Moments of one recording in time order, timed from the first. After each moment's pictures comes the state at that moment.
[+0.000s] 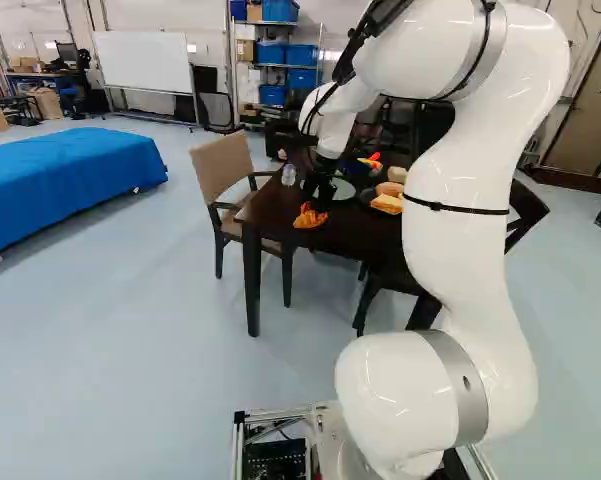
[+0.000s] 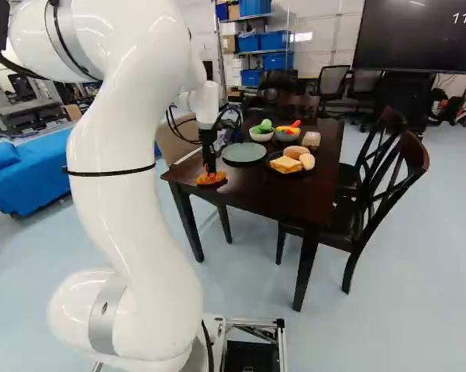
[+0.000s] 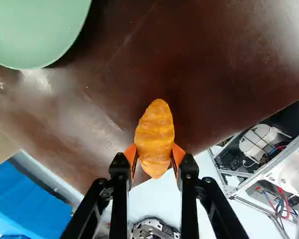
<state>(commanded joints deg) -0.9 -24.6 -73.2 11.2 -45.4 54.2</state>
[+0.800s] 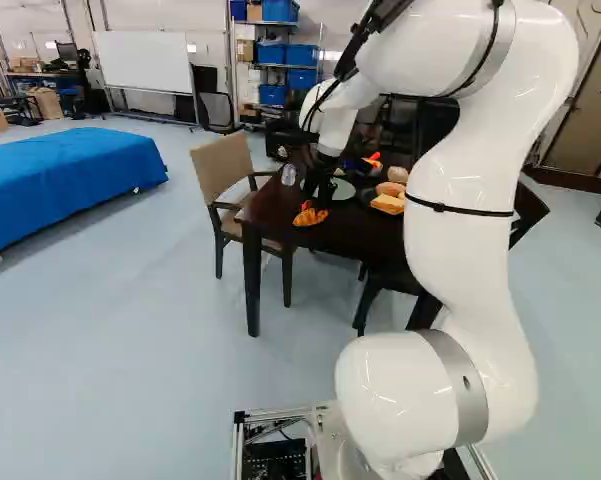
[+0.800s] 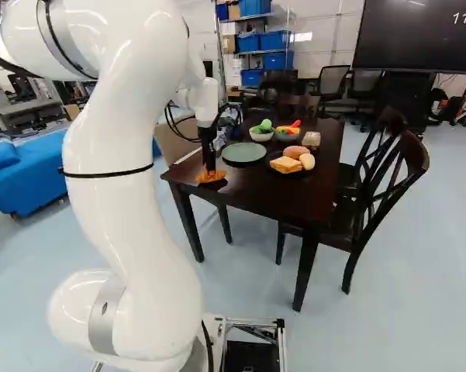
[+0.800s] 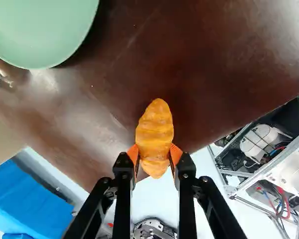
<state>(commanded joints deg) -0.9 -22.6 -72.6 11.2 -45.4 54.2</state>
